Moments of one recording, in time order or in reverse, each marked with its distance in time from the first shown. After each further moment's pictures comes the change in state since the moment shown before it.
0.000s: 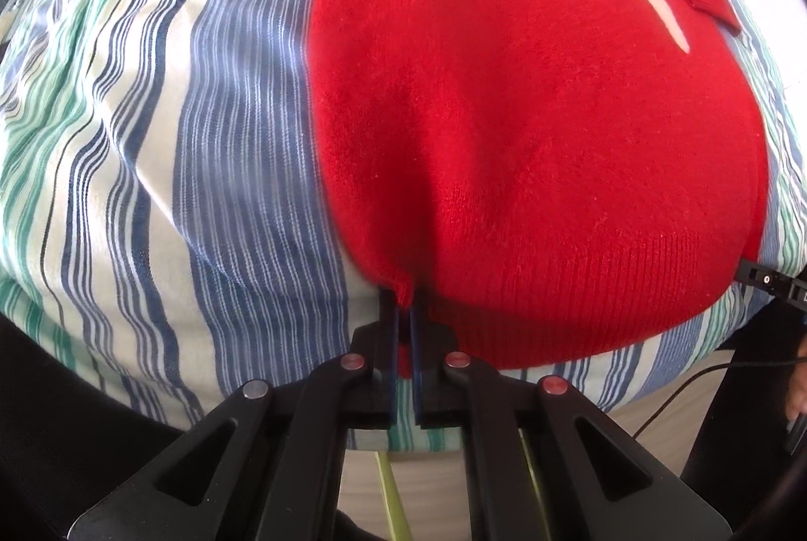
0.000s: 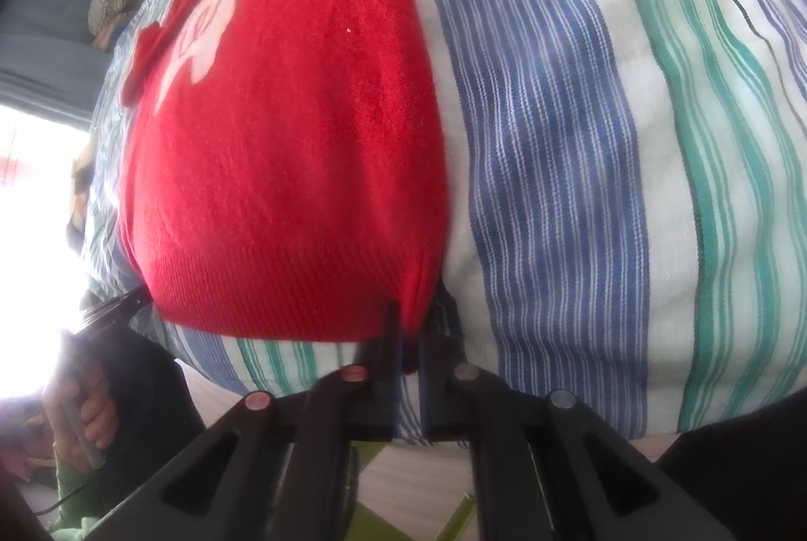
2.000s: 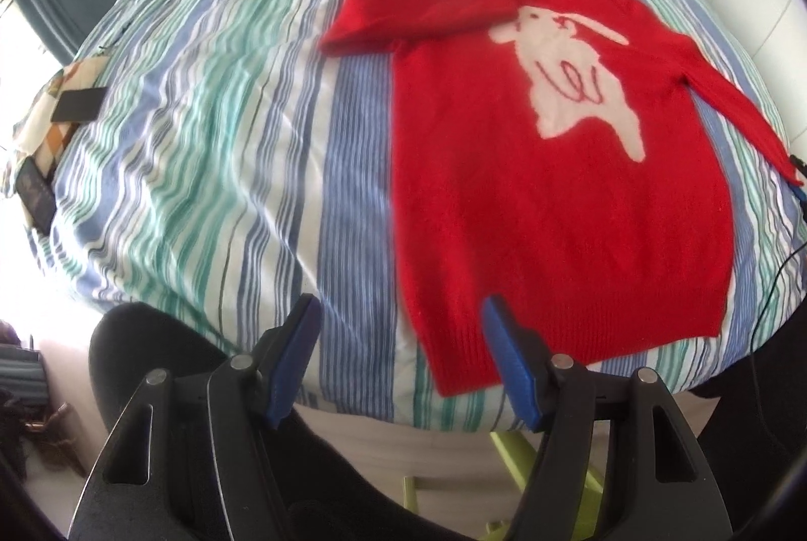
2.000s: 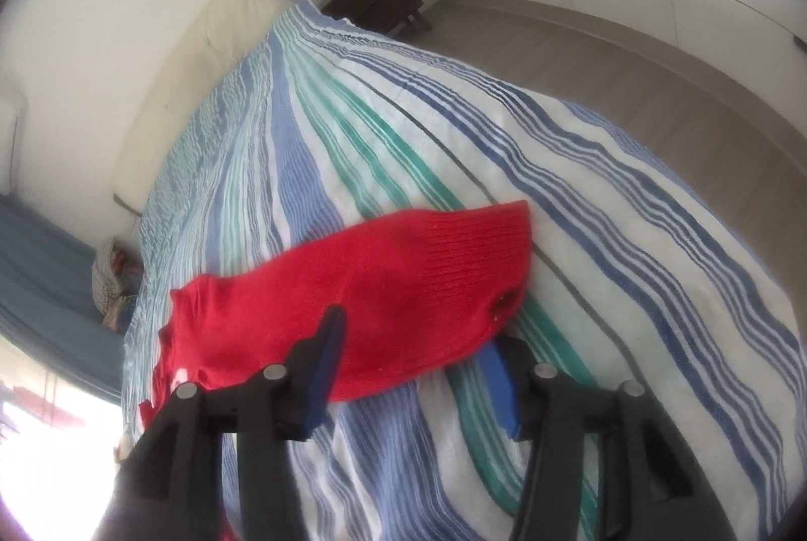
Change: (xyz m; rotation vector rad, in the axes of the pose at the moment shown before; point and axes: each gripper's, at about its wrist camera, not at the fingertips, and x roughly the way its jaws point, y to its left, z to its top) left arm -0.105 -0.017 0.000 -0.059 -0.171 0.176; right arm -0.165 -0.255 0.132 0.407 -0.669 0.079
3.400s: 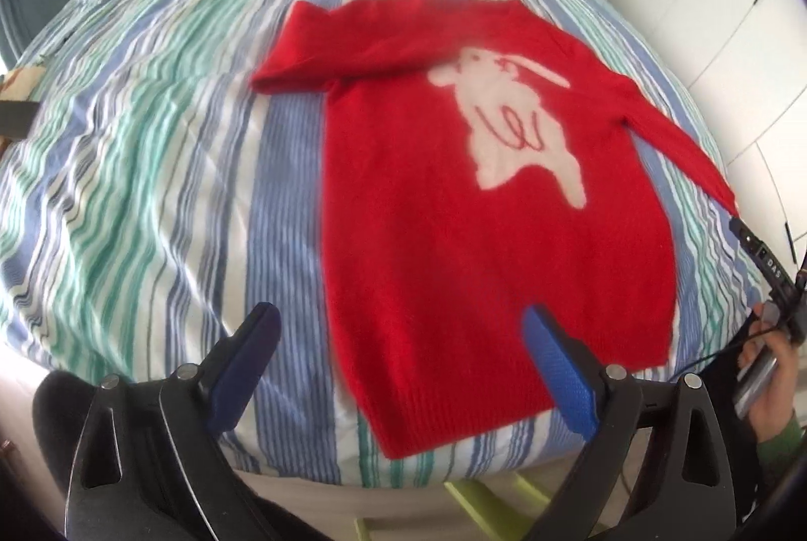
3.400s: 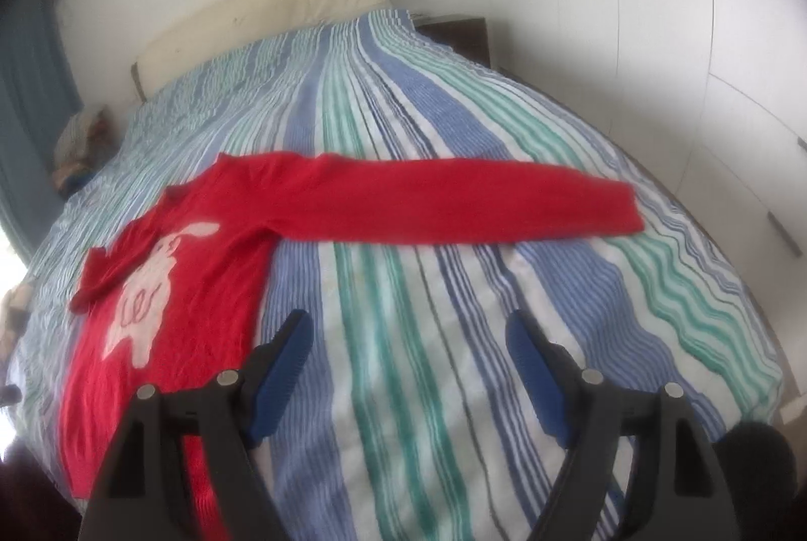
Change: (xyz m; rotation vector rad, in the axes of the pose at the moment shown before) left arm 0.015 0.001 0.016 0.010 -0.091 -0.264; right arm -0.056 0.145 -0.168 -0.493 -0.127 -0.192
